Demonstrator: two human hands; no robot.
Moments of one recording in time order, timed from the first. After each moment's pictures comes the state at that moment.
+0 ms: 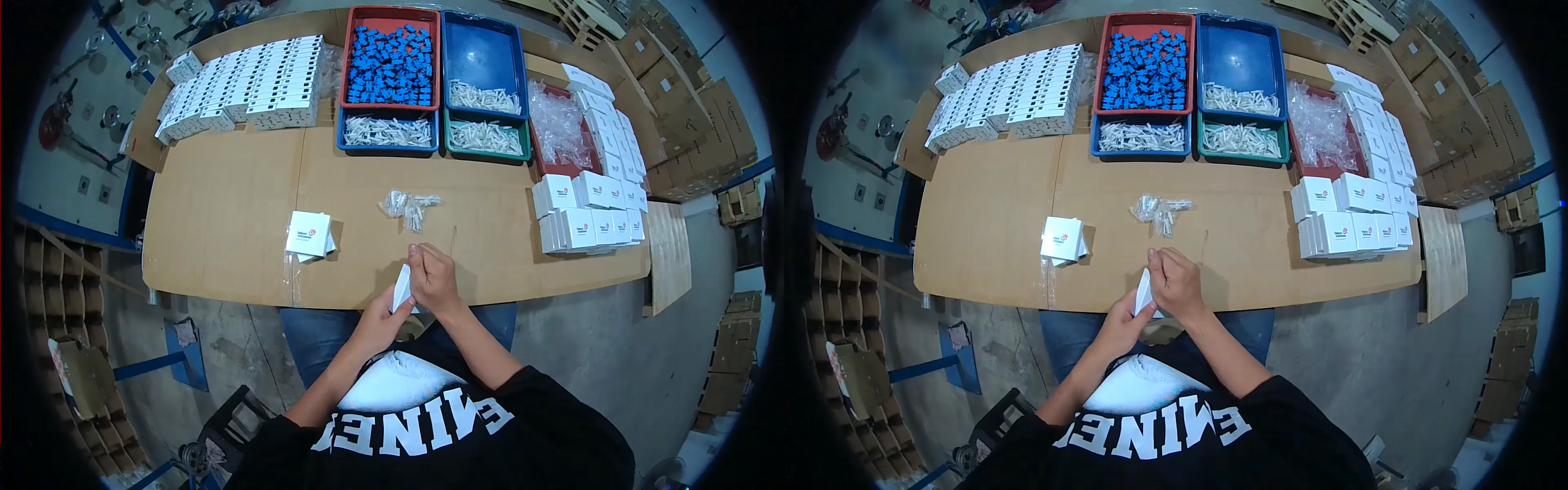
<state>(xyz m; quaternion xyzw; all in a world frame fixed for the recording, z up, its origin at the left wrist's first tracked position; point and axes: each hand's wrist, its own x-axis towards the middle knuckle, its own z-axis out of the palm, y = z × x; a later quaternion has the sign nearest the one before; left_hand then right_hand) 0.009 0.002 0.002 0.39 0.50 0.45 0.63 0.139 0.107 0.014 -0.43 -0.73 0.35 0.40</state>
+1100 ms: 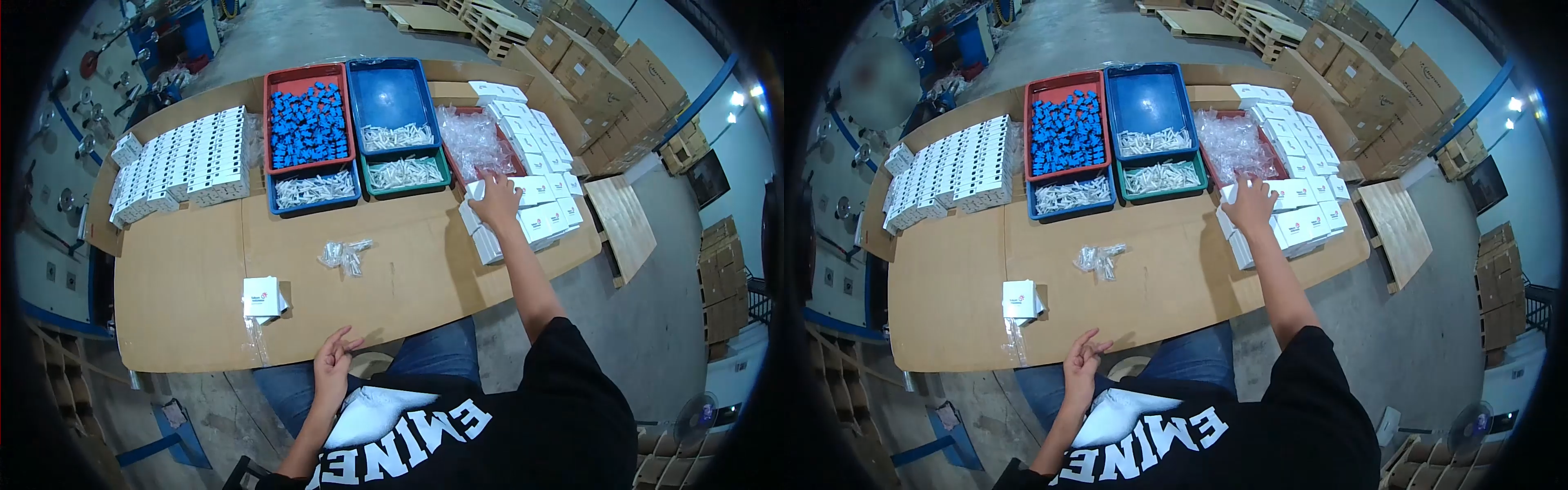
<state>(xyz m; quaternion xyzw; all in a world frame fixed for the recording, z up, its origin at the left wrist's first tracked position) 0.003 -0.022 0.002 0.35 0.49 0.53 0.60 0.371 0.307 0.074 -0.74 -0.66 -0.09 0.06</state>
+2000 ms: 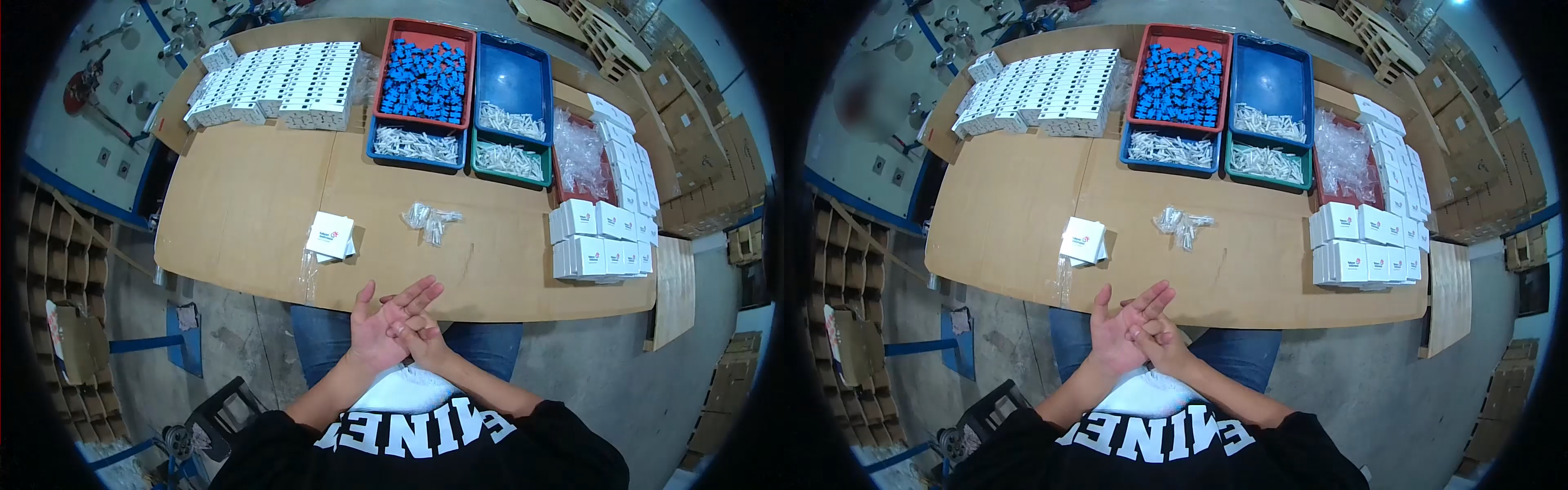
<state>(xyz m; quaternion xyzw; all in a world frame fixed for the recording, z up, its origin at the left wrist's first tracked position) -0.005 0.002 0.062 -0.07 0.02 0.56 0.82 0.127 0.018 0.015 -0.21 -0.57 0.68 0.41</state>
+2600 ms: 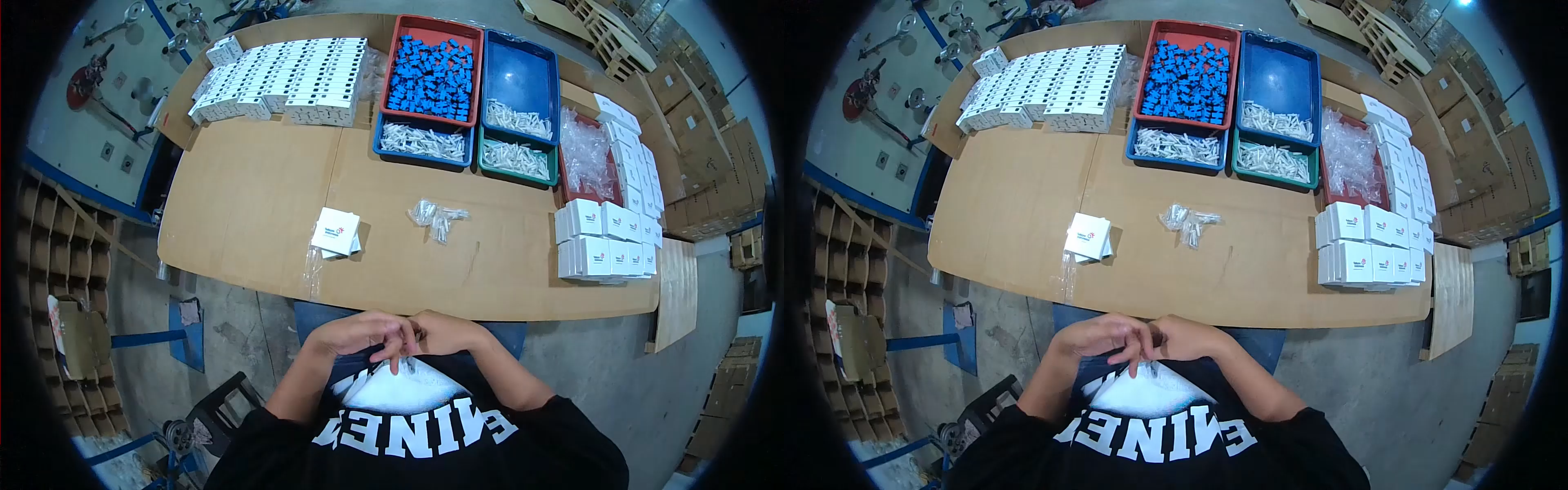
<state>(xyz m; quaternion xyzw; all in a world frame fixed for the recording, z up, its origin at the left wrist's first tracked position) -0.069 0.002 0.048 0.31 0.15 0.34 0.87 0.149 0.078 0.046 -0.15 -0.66 0.73 -0.04</state>
